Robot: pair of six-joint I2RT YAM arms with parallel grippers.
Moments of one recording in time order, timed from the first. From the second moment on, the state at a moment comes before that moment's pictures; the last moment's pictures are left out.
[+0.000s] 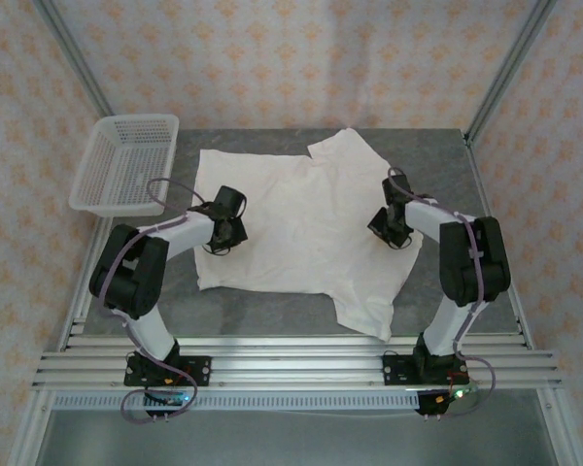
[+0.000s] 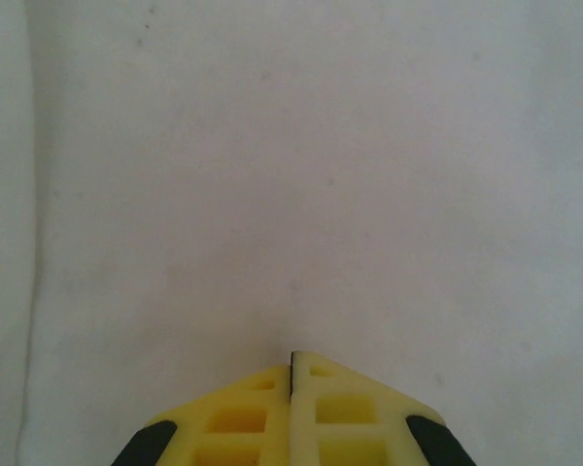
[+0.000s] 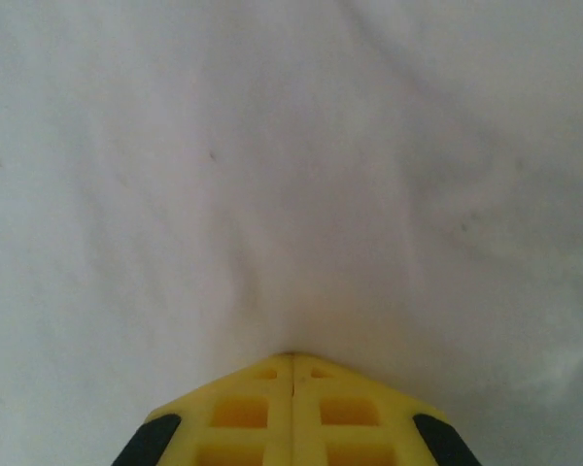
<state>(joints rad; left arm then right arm) -0.31 1.76 1.00 -0.43 -0.13 -0.74 0.15 1.79 1.08 -0.54 -0.03 0.81</state>
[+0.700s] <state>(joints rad) -0.28 1.14 0.92 -0.37 -0.04 -0.64 0.14 1.10 0.81 -0.65 0.06 0.86</state>
